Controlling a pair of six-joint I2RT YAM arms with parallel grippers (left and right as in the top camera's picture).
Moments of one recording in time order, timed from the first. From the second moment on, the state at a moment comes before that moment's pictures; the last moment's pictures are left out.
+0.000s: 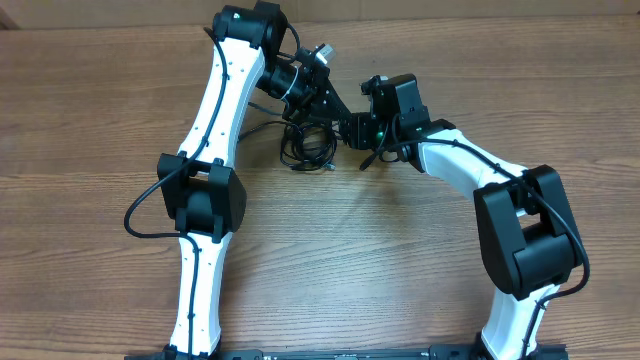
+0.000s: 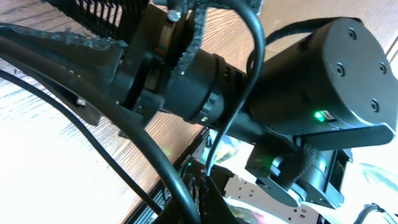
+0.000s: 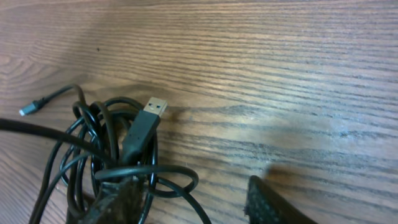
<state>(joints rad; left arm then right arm) -0.26 2.49 2.55 -1.69 1.06 -0.10 0.35 2.01 1.27 -0.12 -0.29 0.28</state>
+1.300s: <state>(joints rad) -0.26 2.49 2.55 -1.69 1.06 -0.10 0.42 2.17 1.27 0.31 -0.43 0.15</state>
